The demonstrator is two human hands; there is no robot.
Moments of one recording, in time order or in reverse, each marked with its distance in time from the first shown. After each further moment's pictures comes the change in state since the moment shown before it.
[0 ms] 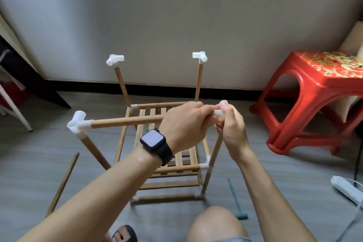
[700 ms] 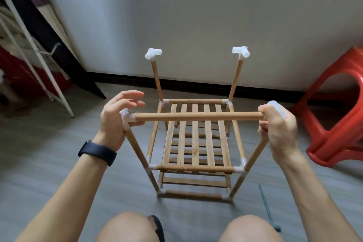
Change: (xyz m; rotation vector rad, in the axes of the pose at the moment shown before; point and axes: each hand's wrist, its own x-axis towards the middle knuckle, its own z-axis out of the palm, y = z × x) left_hand -0.116 -0.138 -0.078 -1.157 0.495 -0.843; right_hand 0.012 0.001 0.009 0.002 0.084 0.001
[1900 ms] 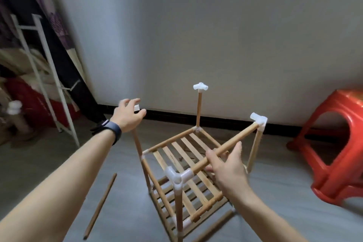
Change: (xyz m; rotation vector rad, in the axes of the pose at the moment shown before) left_hand 0.123 0.032 -0.052 1.147 0.029 0.031; right_hand -0.074 -0.049 0.100 -0.194 -0.246 0.268
